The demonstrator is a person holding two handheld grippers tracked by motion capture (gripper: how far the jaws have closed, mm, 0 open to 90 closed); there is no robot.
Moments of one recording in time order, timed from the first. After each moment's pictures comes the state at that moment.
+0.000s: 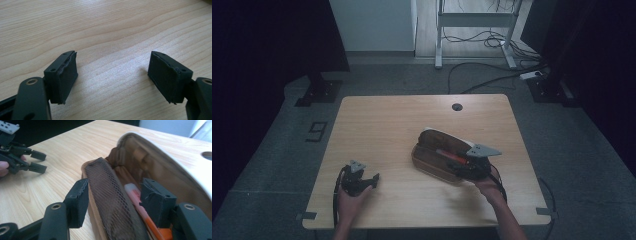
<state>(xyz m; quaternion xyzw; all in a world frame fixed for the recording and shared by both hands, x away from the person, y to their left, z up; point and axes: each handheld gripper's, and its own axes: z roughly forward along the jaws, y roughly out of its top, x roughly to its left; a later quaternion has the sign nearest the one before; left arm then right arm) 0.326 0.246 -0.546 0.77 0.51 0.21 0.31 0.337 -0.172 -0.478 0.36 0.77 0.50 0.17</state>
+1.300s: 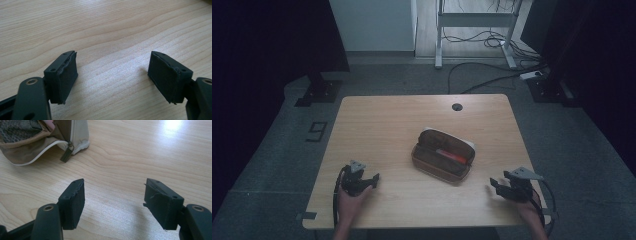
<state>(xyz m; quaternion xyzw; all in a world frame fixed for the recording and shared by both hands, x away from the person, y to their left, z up) 0.326 0.246 -0.546 0.77 0.51 0.21 0.31 0.296 -0.297 -0.547 0.49 0.74 0.40 0.23</state>
